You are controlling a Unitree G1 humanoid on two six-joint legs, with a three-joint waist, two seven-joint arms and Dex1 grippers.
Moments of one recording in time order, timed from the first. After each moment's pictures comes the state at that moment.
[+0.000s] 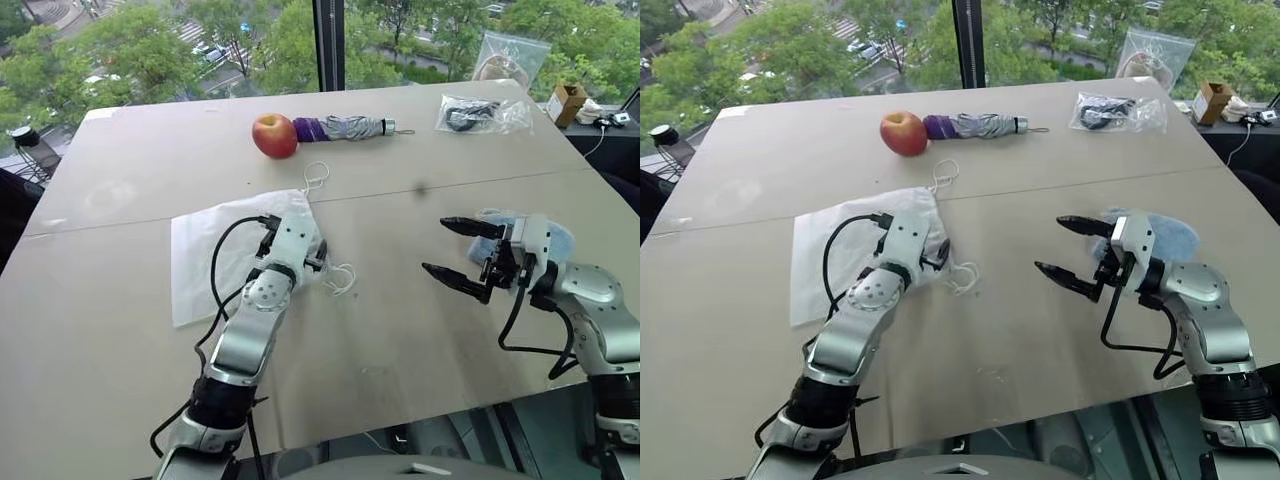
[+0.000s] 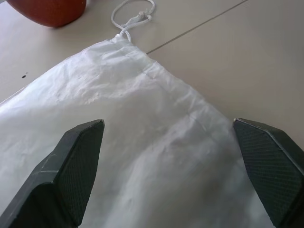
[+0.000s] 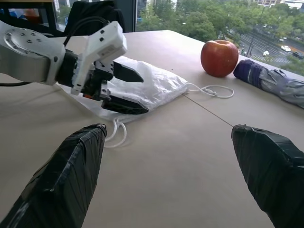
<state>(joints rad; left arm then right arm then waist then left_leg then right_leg) -0.22 0.31 -0.18 -0.31 0.07 0.69 -0.08 -0.21 -0.57 -0.05 -0.12 0.49 0.10 1.06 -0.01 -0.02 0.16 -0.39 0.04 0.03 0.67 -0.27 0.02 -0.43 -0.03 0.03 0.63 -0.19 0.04</state>
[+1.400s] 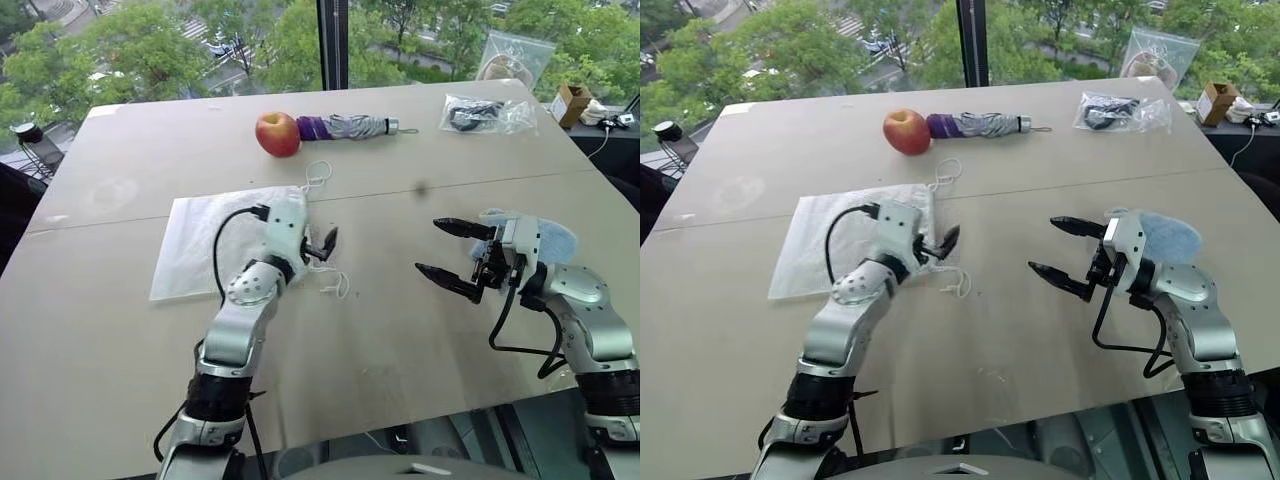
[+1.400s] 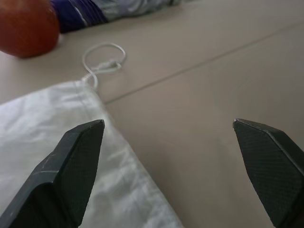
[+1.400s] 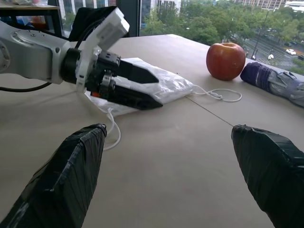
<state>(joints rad) -0.27 0.24 -0.12 -0.22 -0.03 0.58 -0.19 -0.22 -0.53 -0.03 -0.09 0.47 0.08 1.06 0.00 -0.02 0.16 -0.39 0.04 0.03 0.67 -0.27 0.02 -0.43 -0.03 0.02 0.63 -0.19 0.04</state>
